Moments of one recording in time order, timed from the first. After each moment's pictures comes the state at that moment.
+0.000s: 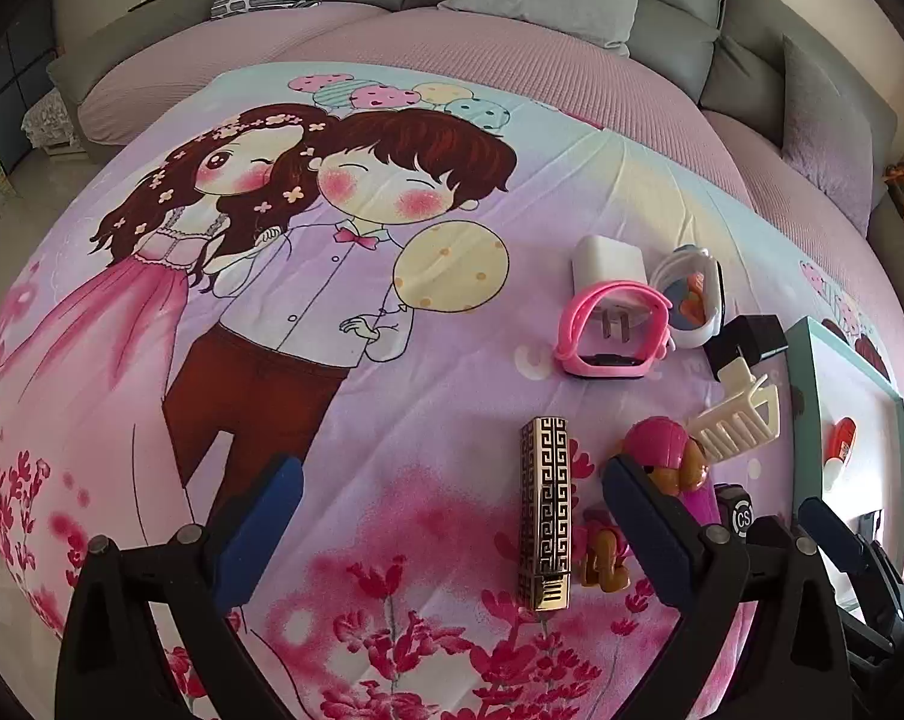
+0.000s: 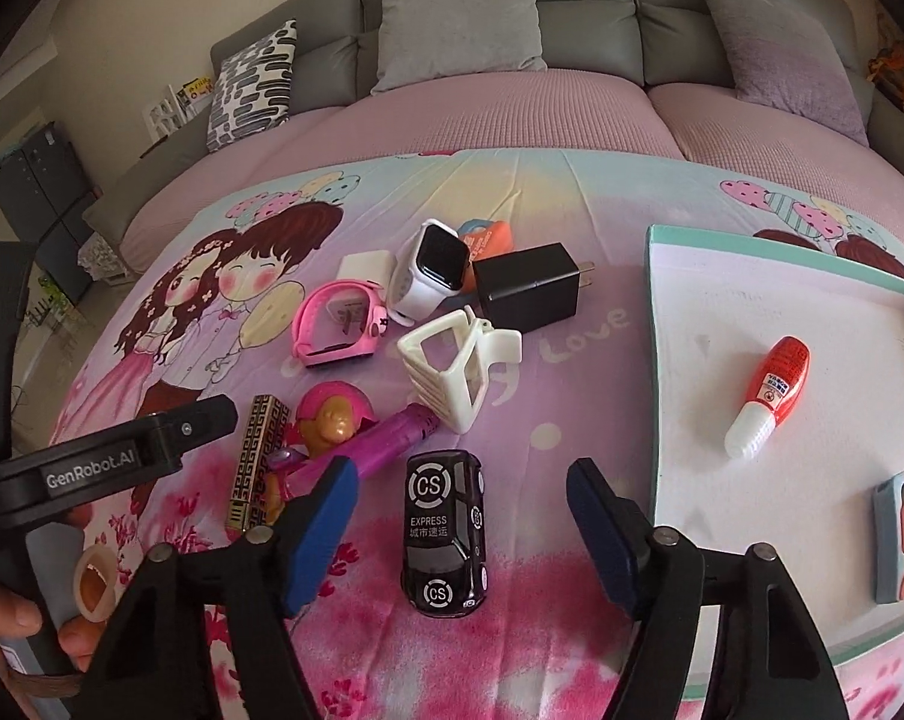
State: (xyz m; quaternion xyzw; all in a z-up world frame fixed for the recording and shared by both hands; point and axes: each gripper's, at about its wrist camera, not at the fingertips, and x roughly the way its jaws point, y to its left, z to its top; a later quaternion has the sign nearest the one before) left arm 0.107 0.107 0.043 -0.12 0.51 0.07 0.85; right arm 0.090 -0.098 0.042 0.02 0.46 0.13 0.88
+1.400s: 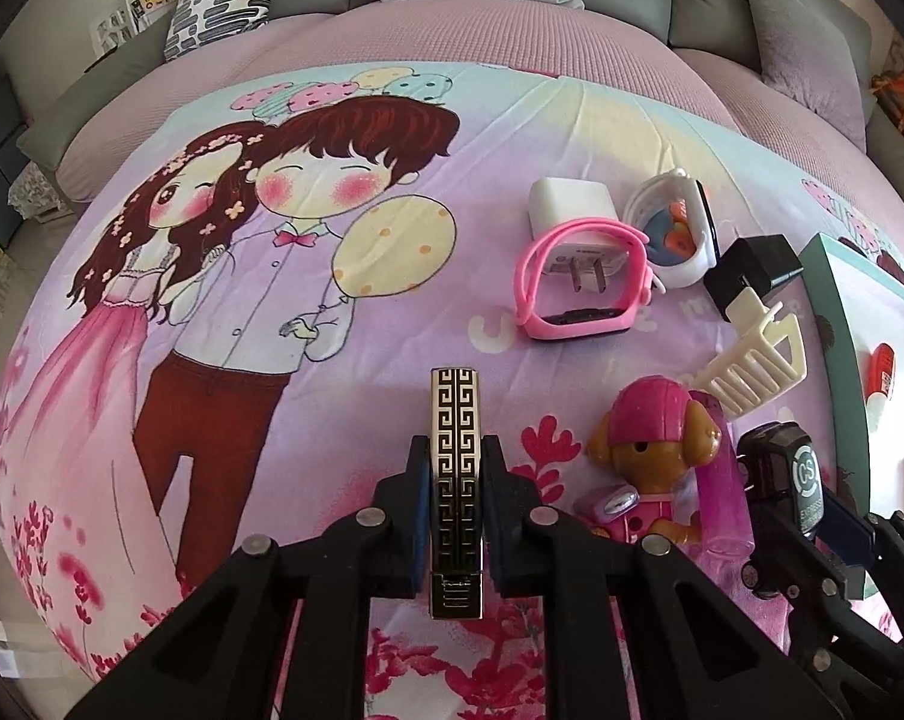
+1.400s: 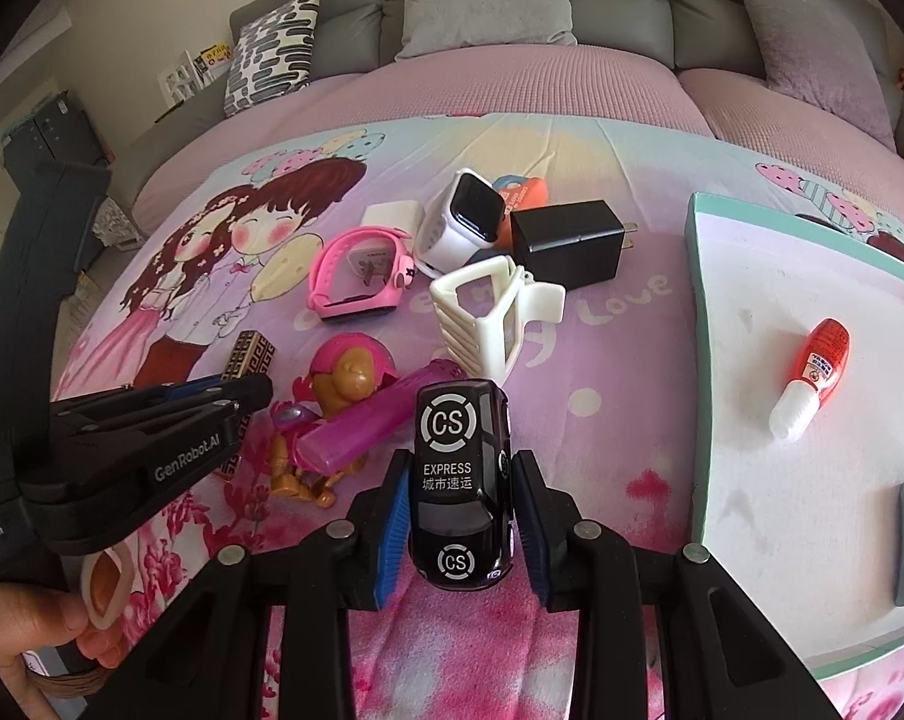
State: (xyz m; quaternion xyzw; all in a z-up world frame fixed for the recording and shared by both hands) left arm 0.117 0.072 0.031 -0.03 0.53 0.07 0.85; right arm 0.088 -0.090 0.038 0.01 0.46 0.15 0.87
